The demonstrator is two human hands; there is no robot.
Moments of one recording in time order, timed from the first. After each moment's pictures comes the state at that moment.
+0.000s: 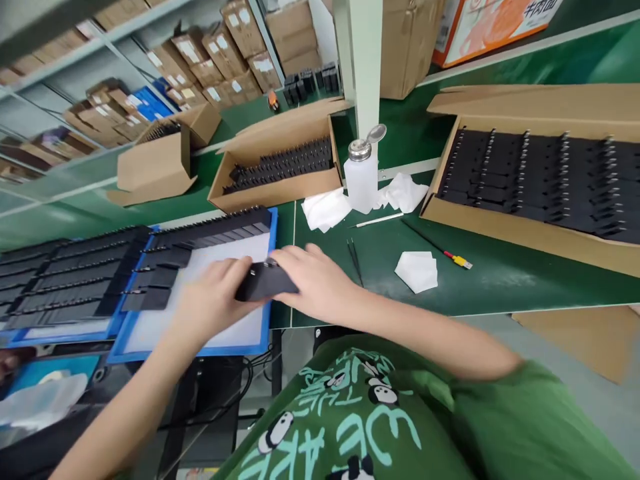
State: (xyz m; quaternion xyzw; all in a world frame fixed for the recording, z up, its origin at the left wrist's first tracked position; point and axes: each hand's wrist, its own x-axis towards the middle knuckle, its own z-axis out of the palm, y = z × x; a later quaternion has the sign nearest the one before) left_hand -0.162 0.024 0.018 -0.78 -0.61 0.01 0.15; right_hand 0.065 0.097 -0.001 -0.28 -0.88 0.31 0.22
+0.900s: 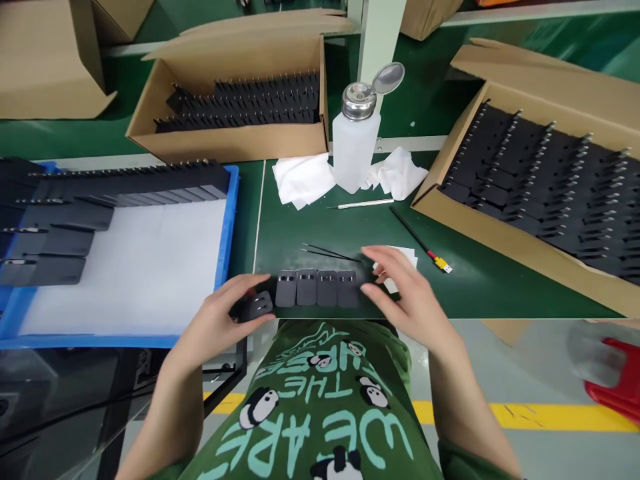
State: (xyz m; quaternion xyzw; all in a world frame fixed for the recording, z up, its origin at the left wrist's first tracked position) left_hand -0.107 -0.009 -0.047 -0.69 -0.63 -0.18 -0.32; right_hand 0.230 0.088 -0.054 -0.42 -0.81 0.32 0.26
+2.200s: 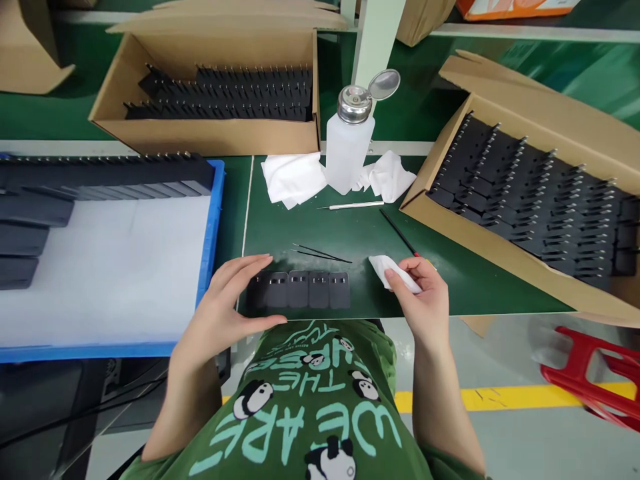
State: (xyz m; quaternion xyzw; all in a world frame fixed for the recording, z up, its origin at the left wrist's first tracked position) left_hand -0.081 0.016 -0.048 -0.74 -0.60 -0.22 -0.22; right_hand 0.243 0.078 -0.076 -0.65 -0.54 0.36 0.38
